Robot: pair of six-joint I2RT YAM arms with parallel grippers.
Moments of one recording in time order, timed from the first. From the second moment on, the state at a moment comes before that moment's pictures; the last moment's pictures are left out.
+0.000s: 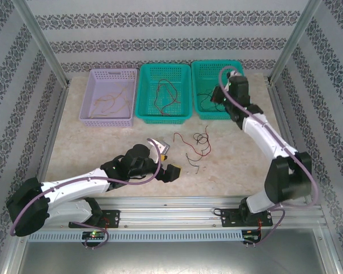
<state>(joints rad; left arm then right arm) -0.90 1.15 0.58 0.08 0.19 -0.43 0.16 1.56 1.27 -0.19 -0.06 0.48</state>
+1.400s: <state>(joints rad) -0.78 1.94 1.27 -0.33 0.00 -0.54 0.34 0.86 0.67 -0.40 0.04 0.48</state>
